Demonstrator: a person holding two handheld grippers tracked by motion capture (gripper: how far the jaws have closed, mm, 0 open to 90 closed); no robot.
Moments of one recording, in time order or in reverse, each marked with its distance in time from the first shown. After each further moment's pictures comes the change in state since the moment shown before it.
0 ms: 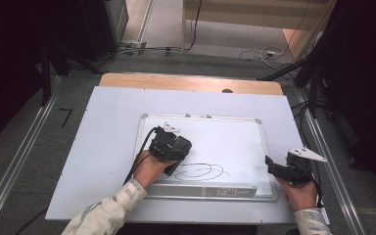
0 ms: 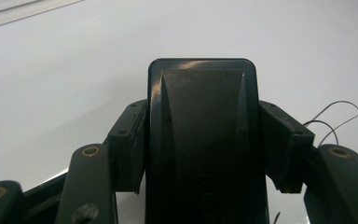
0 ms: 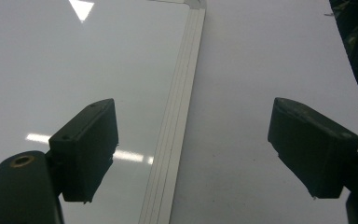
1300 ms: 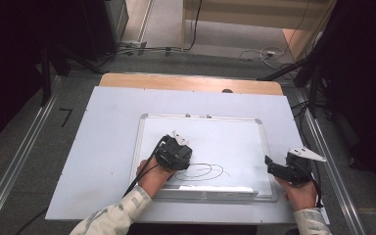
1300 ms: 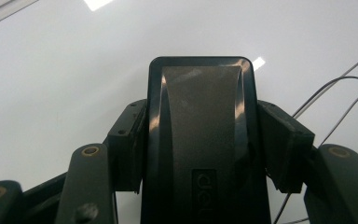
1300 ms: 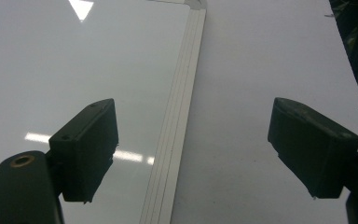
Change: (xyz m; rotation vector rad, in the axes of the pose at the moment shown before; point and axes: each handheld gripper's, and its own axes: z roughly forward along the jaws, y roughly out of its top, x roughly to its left) left arm -0.030 -0.013 0.007 0.075 0.151 0.123; right arm 0.001 0.000 0.000 0.000 -0.002 -0.006
